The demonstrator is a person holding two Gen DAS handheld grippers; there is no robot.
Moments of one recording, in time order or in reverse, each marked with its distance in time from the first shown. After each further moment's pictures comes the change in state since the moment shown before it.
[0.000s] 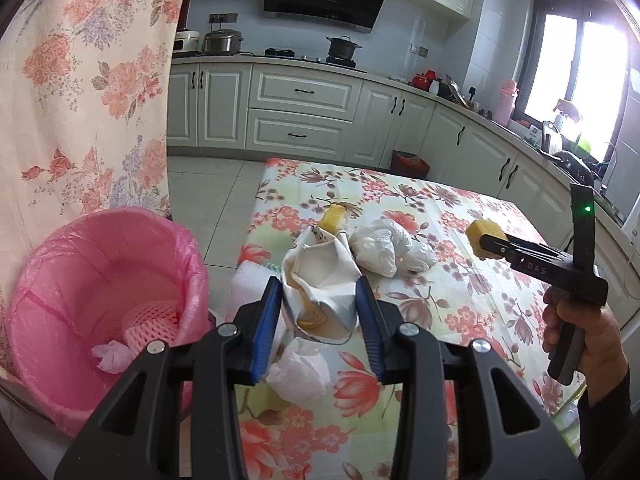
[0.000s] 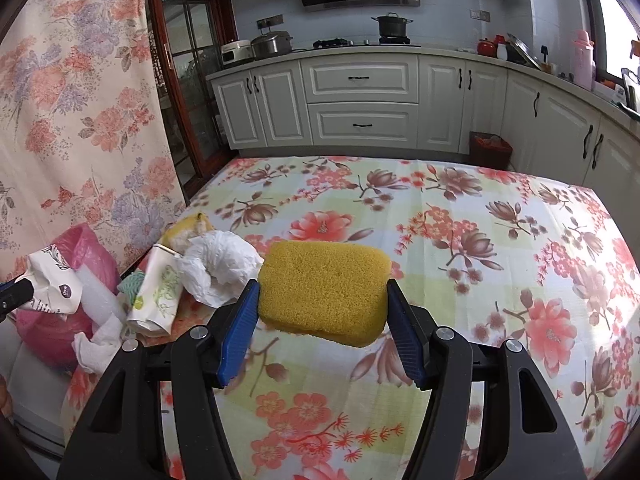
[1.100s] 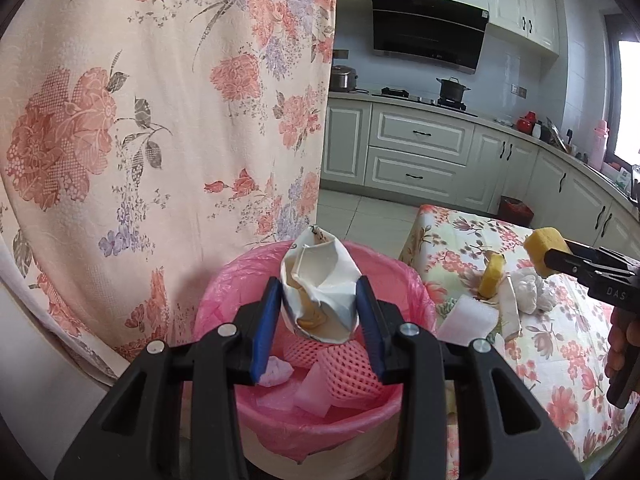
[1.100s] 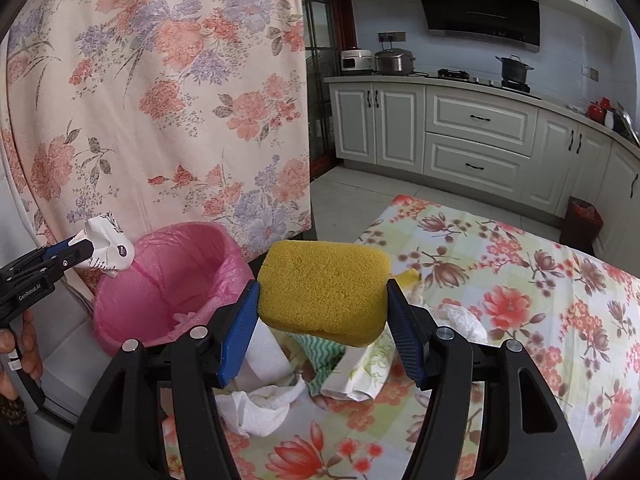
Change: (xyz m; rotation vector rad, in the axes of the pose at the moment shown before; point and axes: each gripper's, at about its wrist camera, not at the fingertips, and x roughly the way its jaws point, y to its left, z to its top) left arm -0.082 0.127 -0.003 -0.104 -0.134 0.380; right arm -0.001 0.187 0.037 -0.244 -0.039 0.282
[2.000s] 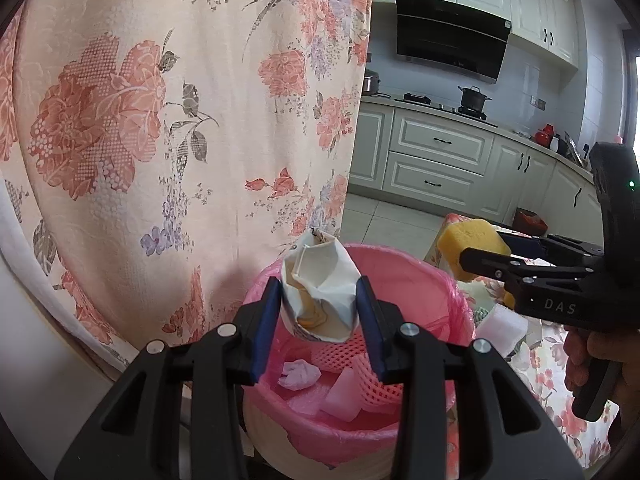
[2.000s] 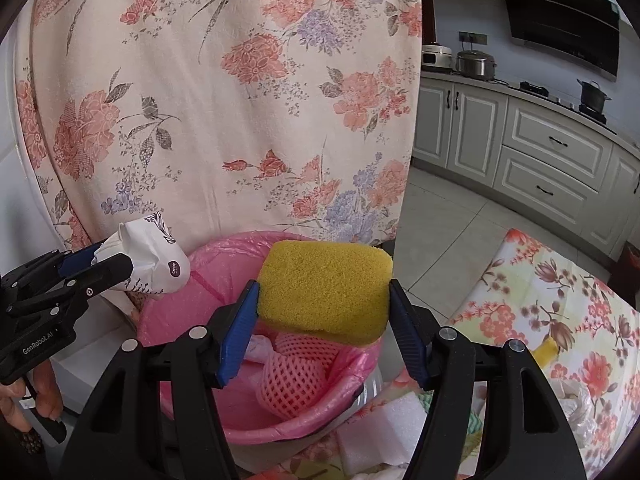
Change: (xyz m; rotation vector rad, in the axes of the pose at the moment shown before) left arm 0.000 0.037 0.000 -0.052 -0.006 0.044; right arm 0.080 0.120 0.042 -0.154 0.059 0.179
